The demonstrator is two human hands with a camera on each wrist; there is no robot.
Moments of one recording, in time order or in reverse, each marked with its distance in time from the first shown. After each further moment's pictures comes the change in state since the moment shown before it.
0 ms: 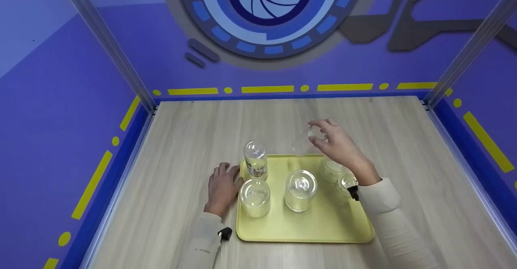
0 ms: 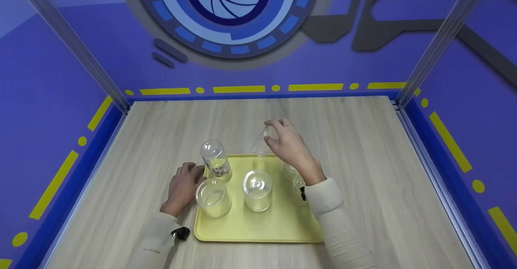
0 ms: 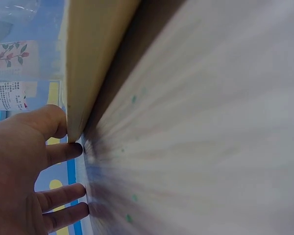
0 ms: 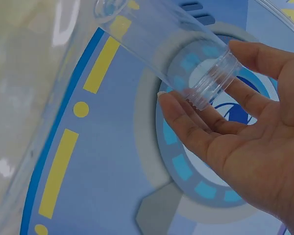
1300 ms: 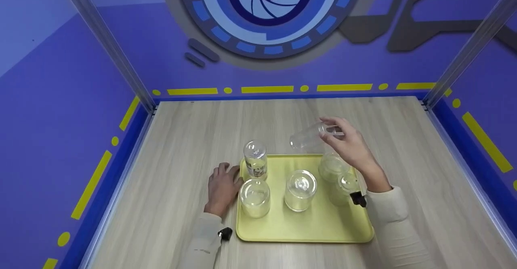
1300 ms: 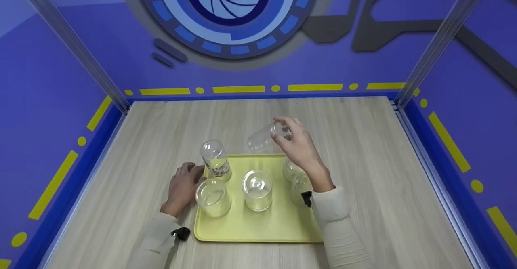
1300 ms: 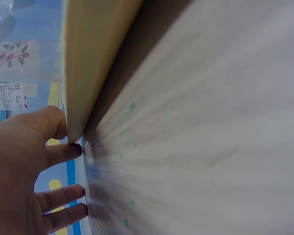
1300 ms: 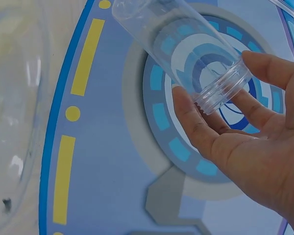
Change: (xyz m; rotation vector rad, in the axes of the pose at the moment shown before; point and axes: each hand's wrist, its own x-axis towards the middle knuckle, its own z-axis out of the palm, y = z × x) left_hand -0.001 0.002 -0.002 -0.005 -0.004 -0.005; right_hand -0.018 -0.010 -0.020 0.250 0.121 0.125
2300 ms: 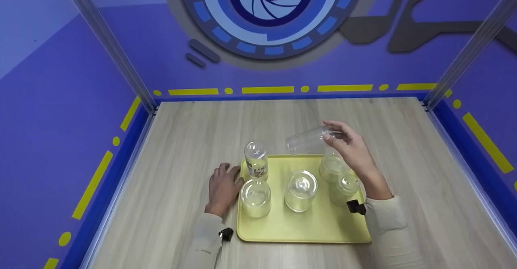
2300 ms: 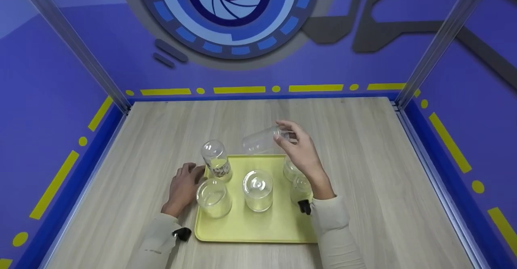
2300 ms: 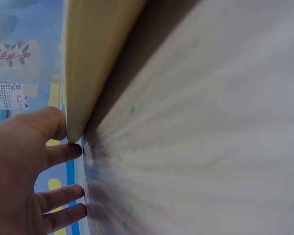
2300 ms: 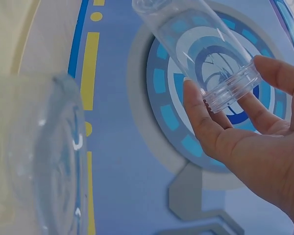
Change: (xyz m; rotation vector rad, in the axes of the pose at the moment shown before) left_hand 0.000 -0.003 0.005 0.003 0.011 -0.002; right_hand -0.013 0.008 0.005 0.304 0.040 0.061
